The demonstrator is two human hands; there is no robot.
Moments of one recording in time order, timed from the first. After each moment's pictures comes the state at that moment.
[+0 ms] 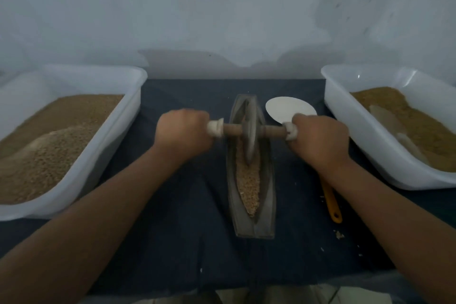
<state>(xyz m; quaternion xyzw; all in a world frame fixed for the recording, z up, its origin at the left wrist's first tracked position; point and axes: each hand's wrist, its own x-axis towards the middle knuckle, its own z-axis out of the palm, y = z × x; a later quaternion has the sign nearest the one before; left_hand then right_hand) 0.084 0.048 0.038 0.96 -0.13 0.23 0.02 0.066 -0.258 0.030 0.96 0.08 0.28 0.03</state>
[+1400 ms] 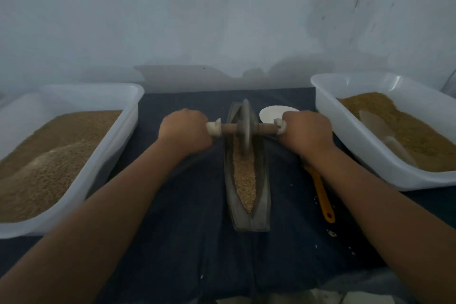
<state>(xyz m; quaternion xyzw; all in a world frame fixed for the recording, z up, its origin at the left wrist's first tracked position) 0.121 0.038 0.061 0.99 -0.11 0.10 0.02 0.100 -0.254 0.051 0.98 0.02 0.19 0.03</state>
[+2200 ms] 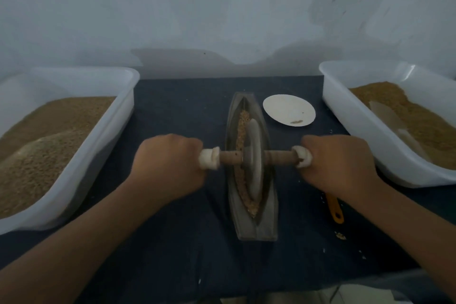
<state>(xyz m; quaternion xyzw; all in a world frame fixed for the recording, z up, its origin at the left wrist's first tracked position) 0.036 0.069 0.032 0.95 -0.18 0.27 -0.01 0.020 -0.280 0.028 0.98 0.13 0.15 -0.04</state>
